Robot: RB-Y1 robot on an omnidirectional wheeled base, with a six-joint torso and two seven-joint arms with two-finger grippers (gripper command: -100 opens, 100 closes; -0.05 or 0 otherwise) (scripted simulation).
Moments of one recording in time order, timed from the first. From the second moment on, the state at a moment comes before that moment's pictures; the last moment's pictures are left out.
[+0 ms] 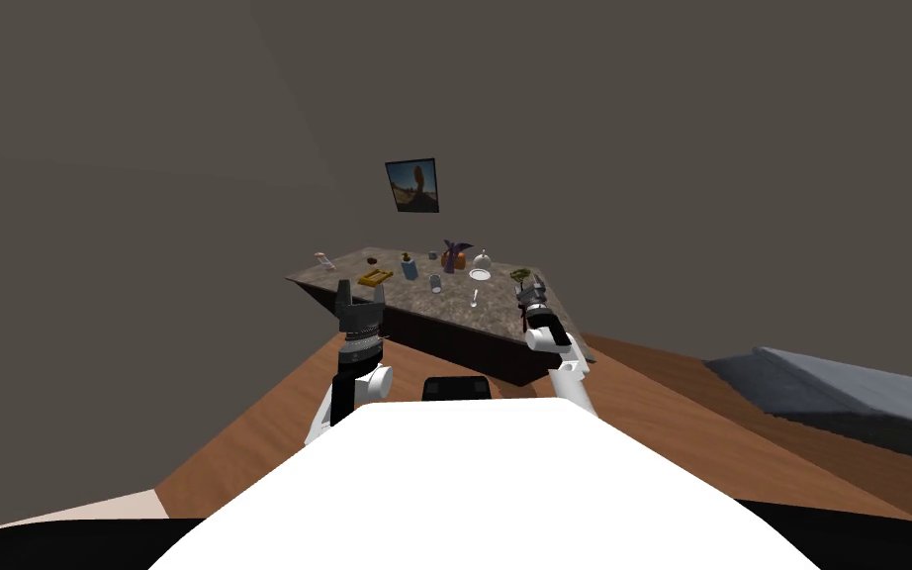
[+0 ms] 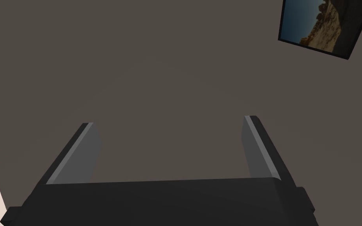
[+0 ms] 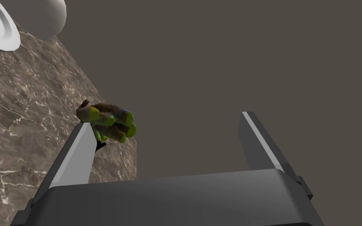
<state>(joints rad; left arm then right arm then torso) 0.50 0.05 -0.04 -2.22 0.02 -0.62 0.17 0.11 -0.18 -0.15 -1.89 -0.12 0.05 -0.48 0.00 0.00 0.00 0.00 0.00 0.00</state>
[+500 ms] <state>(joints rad) 0.50 0.05 -0.04 -2.22 0.02 -0.62 0.17 -0.02 -0.21 -0.19 -1.77 -0.13 0.22 -0.58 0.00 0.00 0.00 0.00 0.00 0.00</state>
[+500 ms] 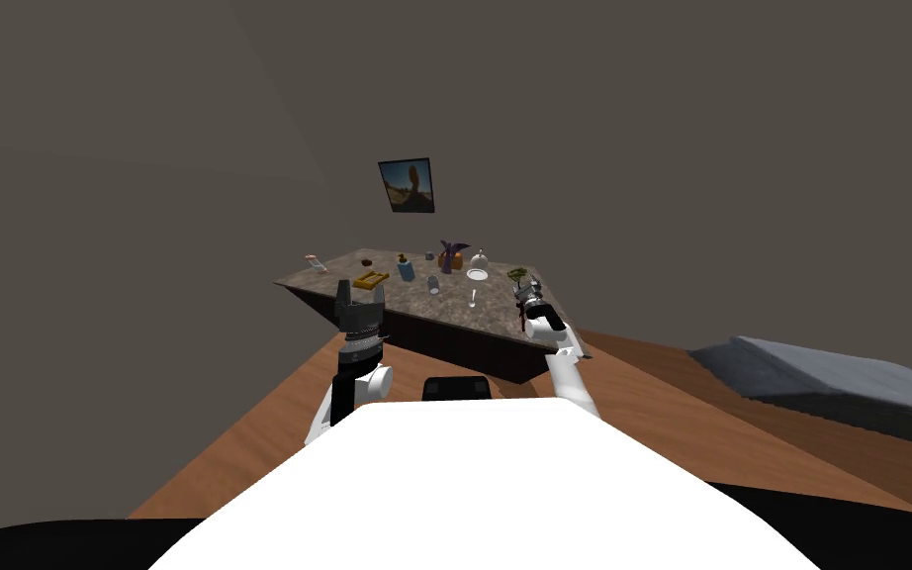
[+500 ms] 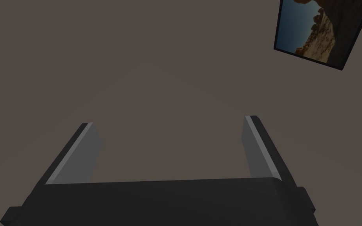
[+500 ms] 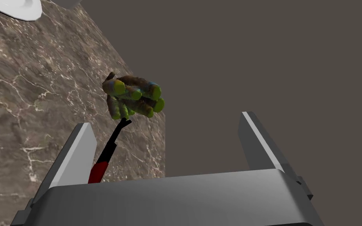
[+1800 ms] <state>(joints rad) 0.50 0.05 -0.04 -2.22 0.02 -0.62 0.17 -0.27 -0.26 -0.26 -1.50 -0.13 0.55 -0.76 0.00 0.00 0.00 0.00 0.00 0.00</state>
